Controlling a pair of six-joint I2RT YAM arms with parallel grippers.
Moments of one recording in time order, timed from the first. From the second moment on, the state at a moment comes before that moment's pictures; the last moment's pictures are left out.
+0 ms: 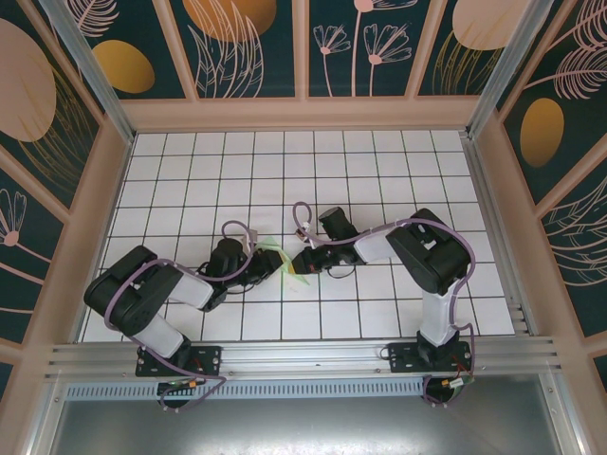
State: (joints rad) left arm -0.60 1.60 0.27 0.84 0.40 -1.18; right arm 0.70 1.92 0.83 0.18 -0.83 0.47
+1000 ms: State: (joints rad) left arm -0.60 1.64 0.29 0.77 0.34 -1.19; right arm 0.72 1.87 0.87 0.03 -0.75 0.35
